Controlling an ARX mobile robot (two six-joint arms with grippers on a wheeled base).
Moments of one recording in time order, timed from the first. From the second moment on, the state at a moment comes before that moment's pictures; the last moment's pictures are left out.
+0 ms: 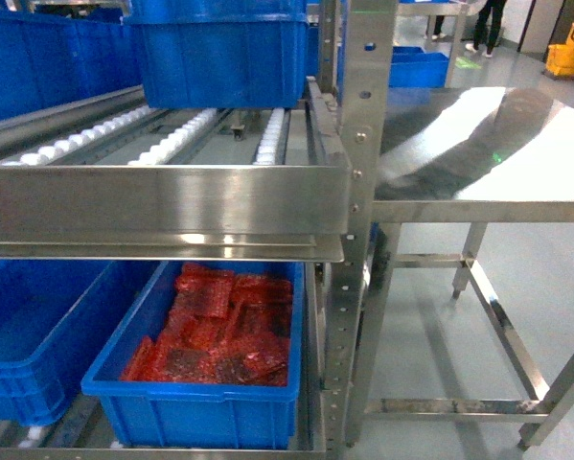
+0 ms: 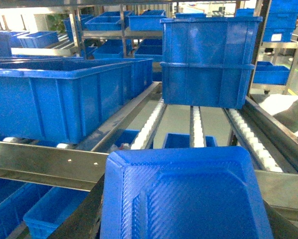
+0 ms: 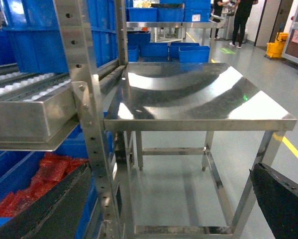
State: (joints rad) left arm -0.46 0.46 0.34 0.18 -0.64 0.05; right arm 0.00 0.01 0.01 0.00 0.00 0.00
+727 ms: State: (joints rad) left arm -0.46 0.46 0.34 0.18 -0.64 0.05; right arm 0.00 0.01 0.01 -0.01 0.00 0.00
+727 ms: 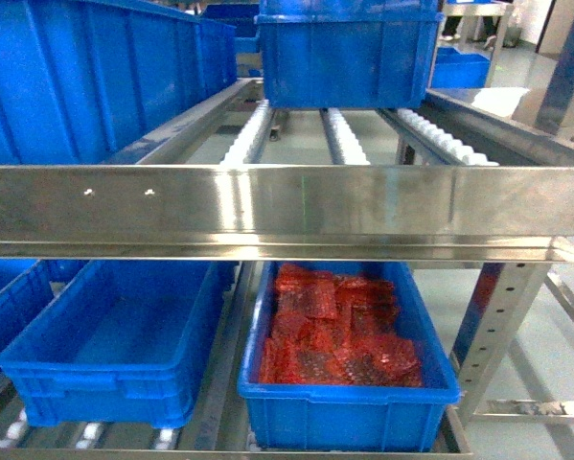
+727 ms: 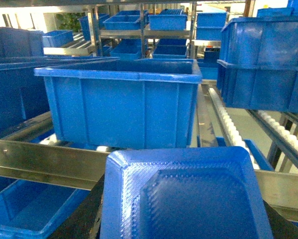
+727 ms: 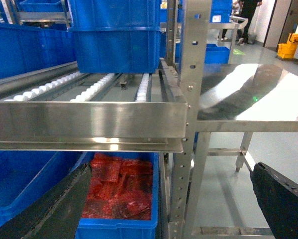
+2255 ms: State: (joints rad) left arm -0.46 0.46 0.34 0.18 -0.64 0.05; right arm 0.00 0.01 0.01 -0.01 0.00 0.00
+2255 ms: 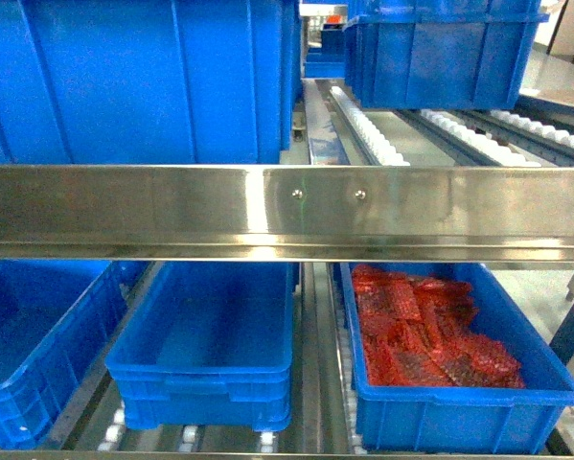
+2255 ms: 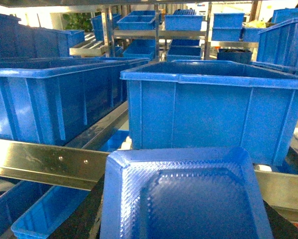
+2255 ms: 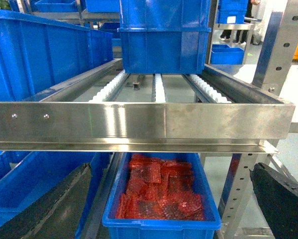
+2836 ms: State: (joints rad) left arm -0.46 0.46 0.34 0.18 -0.64 0.05; right arm 0.00 0.01 0.01 -0.01 0.00 0.00
